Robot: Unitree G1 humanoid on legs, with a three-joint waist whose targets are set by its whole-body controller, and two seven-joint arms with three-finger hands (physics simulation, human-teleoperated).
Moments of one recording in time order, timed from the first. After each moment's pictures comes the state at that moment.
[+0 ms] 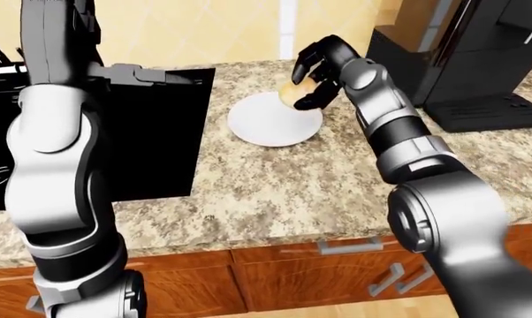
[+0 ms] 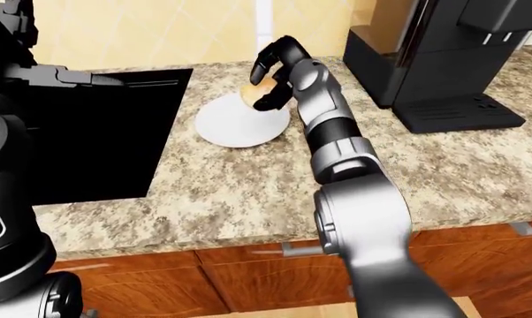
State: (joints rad) left arm -0.82 0.42 0.22 -0.37 0.04 0.75 -0.01; right arm -1.45 -0.22 -0.03 1.23 -0.52 0.13 0.20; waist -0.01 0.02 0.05
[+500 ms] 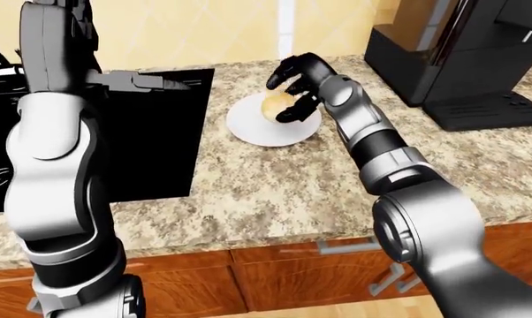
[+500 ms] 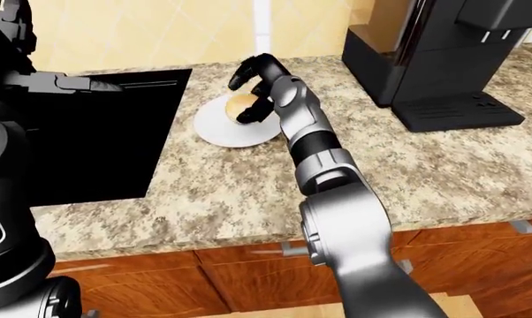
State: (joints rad) left arm -0.79 0.42 0.22 -0.39 0.04 0.76 -0.01; right arm -1.41 -0.14 -0.01 1.23 -0.53 0.08 0.19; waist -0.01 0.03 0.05
